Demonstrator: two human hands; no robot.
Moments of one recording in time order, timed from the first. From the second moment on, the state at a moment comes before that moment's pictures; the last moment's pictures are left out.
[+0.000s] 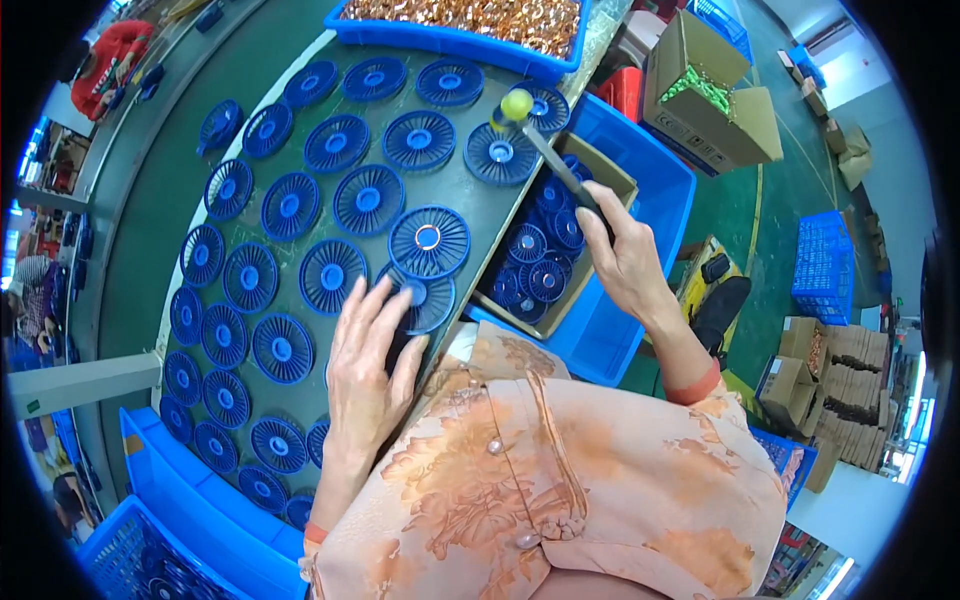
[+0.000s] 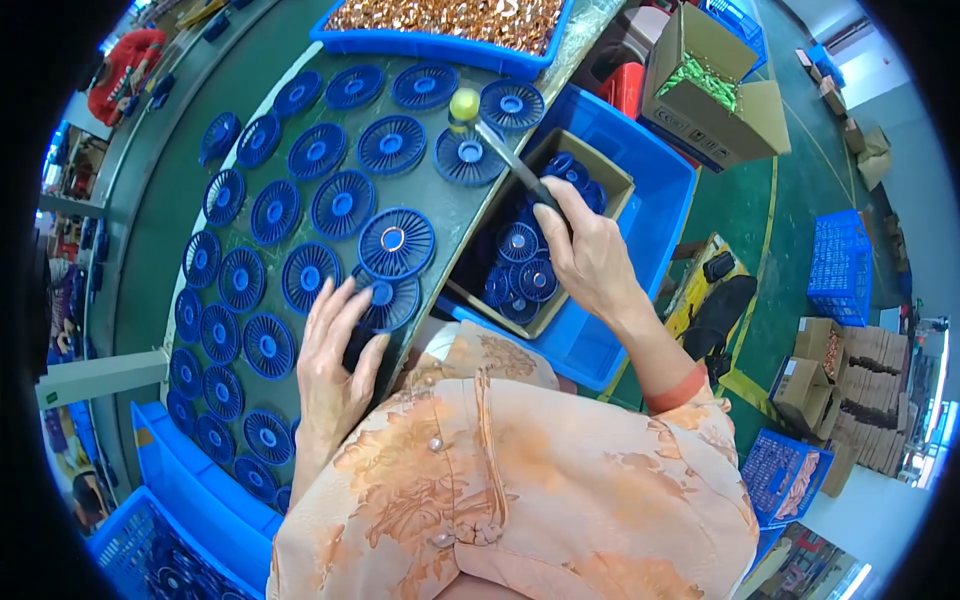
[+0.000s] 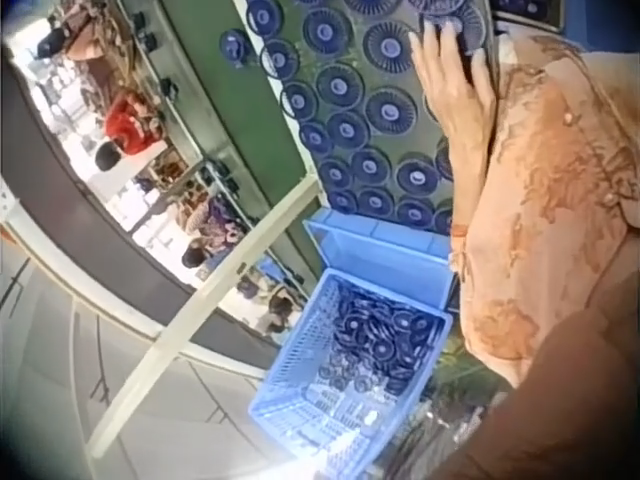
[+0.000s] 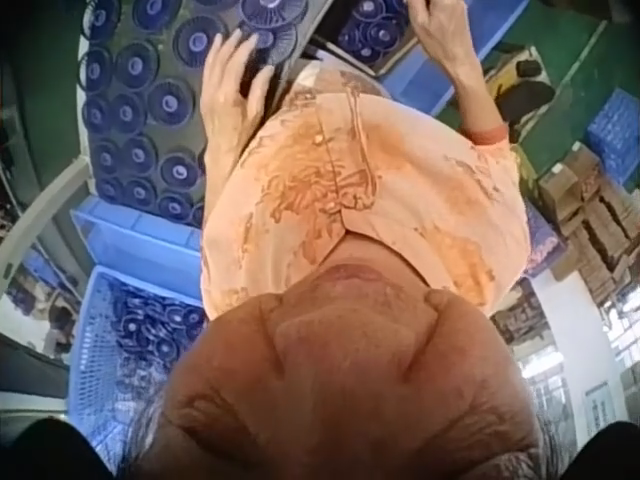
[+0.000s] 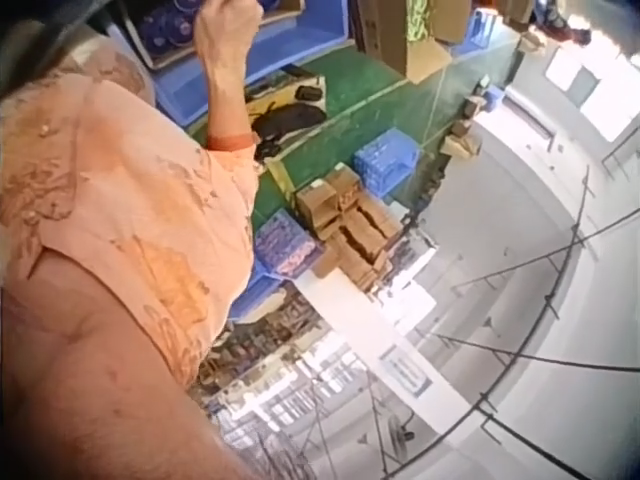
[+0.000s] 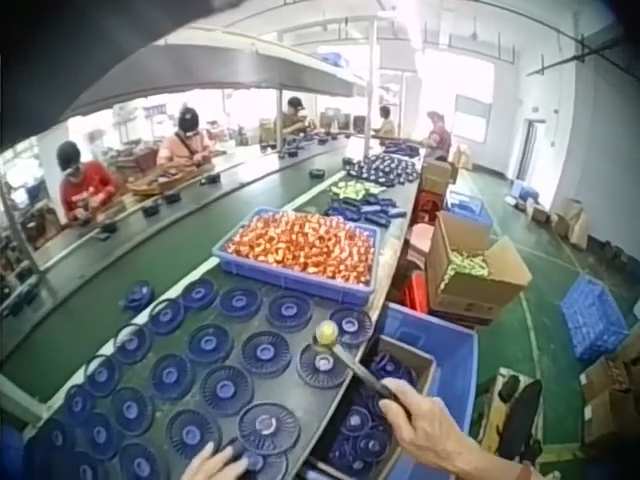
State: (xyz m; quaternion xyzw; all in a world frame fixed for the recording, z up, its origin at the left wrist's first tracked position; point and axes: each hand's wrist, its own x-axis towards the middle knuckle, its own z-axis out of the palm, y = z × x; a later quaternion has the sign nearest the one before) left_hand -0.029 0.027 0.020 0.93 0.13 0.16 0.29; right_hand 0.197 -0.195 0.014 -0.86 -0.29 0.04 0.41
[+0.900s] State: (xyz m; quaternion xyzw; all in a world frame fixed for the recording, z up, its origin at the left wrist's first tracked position) left_hand 0.114 0.021 -0.002 0.98 0.00 0.16 0.08; right_hand 0.181 -0.233 -0.002 -0.87 -0.21 0.10 0.43
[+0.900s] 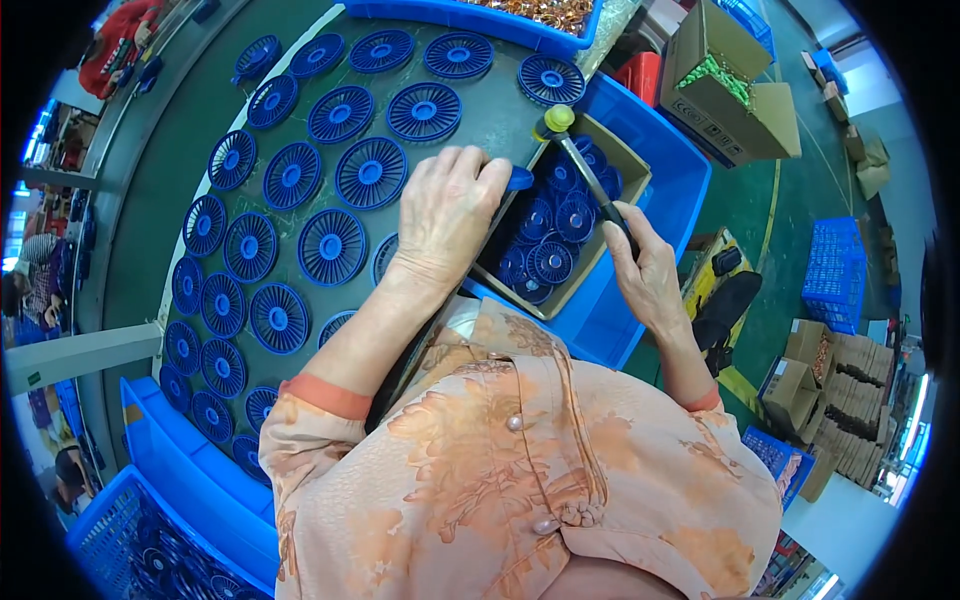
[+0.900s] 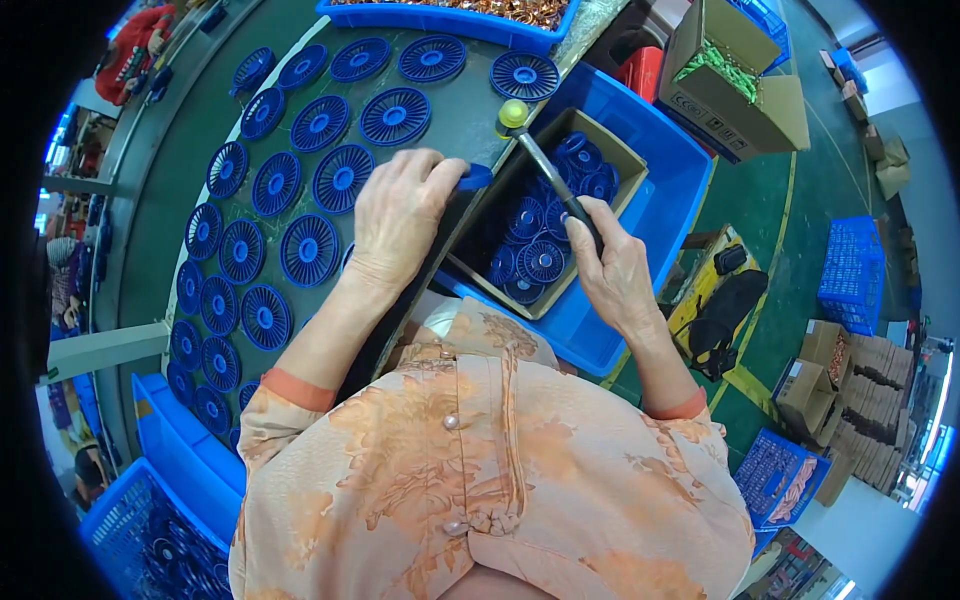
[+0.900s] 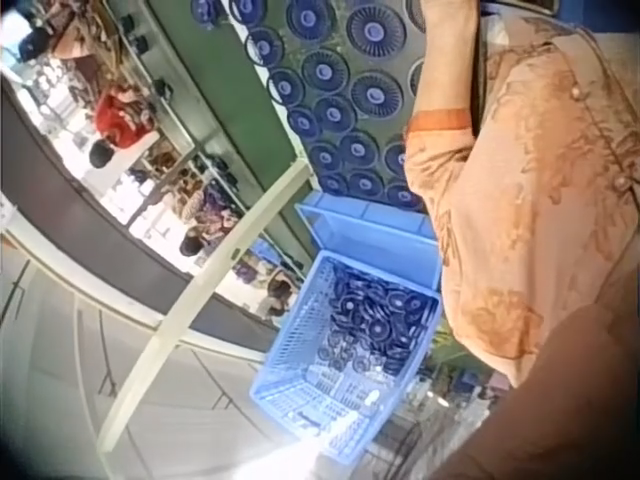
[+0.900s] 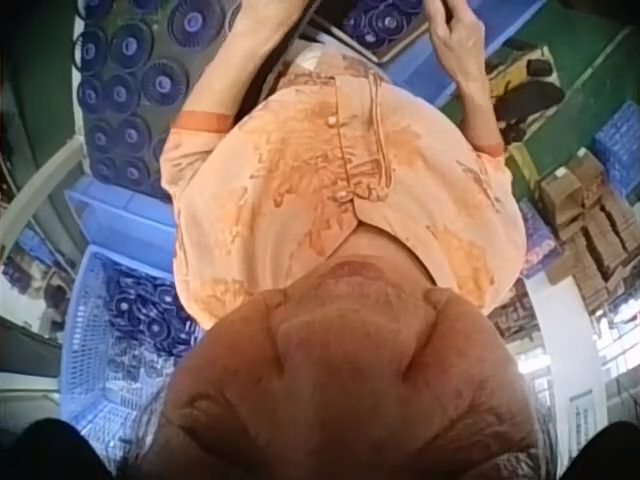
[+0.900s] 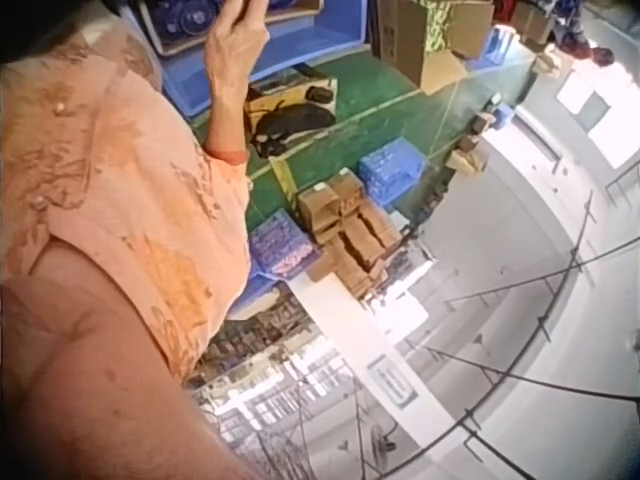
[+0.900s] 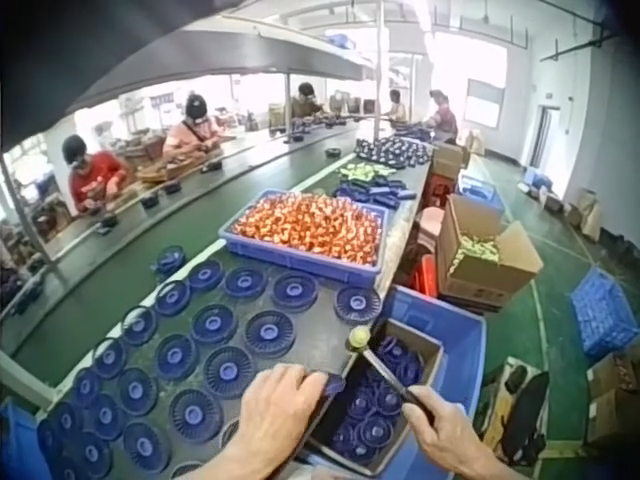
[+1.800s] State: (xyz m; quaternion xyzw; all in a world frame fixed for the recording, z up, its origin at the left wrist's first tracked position) left_hand -0.042 0.025 0.013 0.92 0.17 0.26 0.22; right_hand 0.180 -0.211 0.015 -0.87 -0.28 0.21 0.34
